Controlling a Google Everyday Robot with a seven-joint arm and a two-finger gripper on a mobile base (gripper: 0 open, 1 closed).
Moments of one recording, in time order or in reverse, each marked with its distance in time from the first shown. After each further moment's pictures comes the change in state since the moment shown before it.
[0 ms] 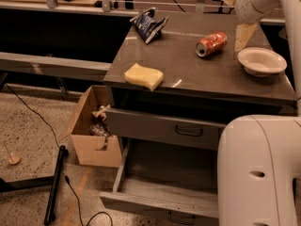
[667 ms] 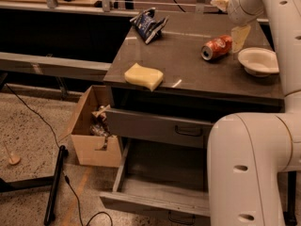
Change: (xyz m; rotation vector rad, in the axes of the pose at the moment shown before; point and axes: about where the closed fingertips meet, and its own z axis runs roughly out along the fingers) arm -0.004 0.002 0.023 -0.067 0.054 -0.056
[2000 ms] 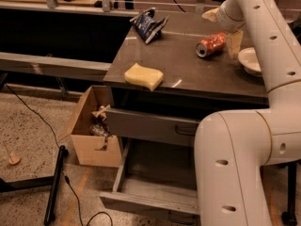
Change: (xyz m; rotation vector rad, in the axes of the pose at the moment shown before) arm -0.009 0.017 0.034 -0.148 0.063 -0.098
